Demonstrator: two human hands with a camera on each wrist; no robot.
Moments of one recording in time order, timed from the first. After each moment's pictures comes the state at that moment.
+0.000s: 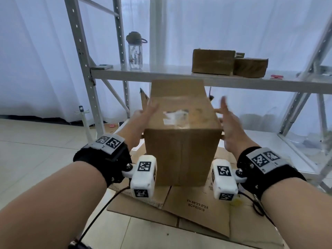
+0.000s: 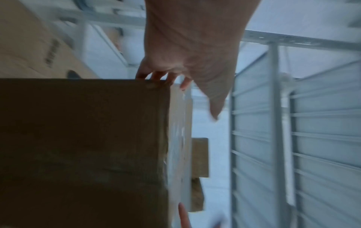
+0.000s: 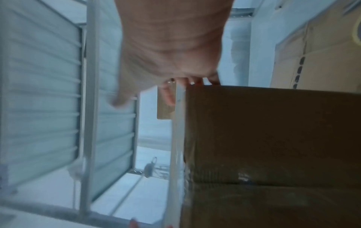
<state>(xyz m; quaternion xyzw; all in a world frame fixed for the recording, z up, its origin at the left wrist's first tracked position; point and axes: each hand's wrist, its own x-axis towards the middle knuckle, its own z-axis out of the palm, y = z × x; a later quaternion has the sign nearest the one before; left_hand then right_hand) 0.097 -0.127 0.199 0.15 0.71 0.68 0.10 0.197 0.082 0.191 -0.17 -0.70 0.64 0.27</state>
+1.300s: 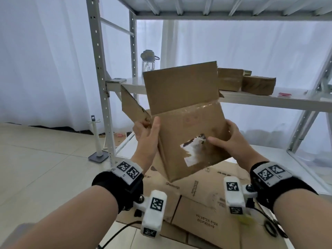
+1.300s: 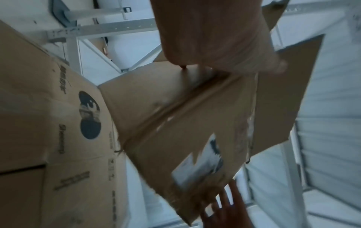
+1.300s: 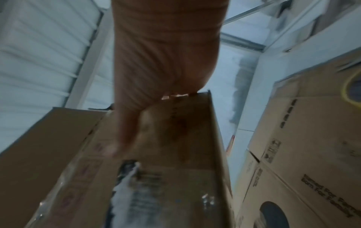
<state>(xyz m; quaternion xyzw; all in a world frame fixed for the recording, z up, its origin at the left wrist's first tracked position) 0.102 -0.138 0.176 0.14 0.66 0.73 -0.09 0.197 0.082 0.190 -0.11 -0.79 0.55 0.23</state>
